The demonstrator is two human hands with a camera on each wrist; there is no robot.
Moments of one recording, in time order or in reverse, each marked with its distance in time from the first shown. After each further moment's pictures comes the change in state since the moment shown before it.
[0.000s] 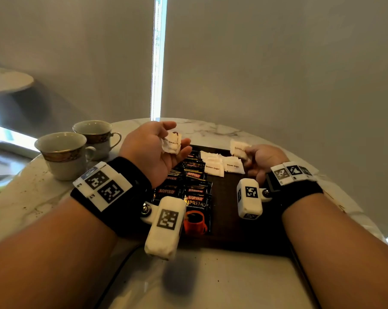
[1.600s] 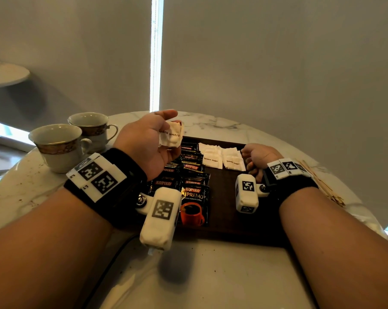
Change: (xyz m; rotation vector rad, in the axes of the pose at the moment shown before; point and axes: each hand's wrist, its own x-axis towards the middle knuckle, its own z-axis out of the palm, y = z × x) left_hand 0.005 -0.005 -0.003 0.157 0.027 0.010; right_hand -0.011 0.007 -0.004 -0.188 -0.027 0.123
